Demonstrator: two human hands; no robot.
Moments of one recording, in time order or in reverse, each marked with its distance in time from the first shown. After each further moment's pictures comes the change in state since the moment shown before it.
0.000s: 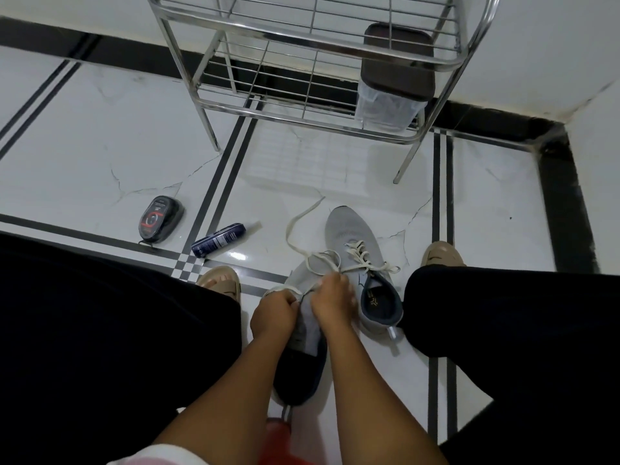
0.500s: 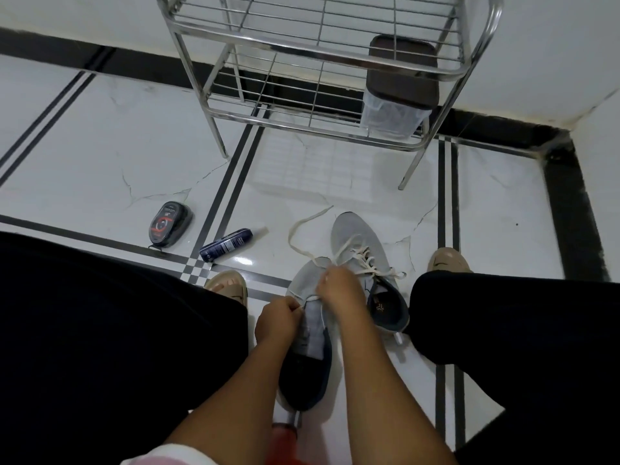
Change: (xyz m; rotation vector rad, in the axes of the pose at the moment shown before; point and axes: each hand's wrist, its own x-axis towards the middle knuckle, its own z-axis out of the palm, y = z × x) left_hand -0.004 -0.004 -0.005 -0.079 -0.043 -0.025; right_hand 0.020 -0.010 -0.024 -0.053 -0.193 -0.140
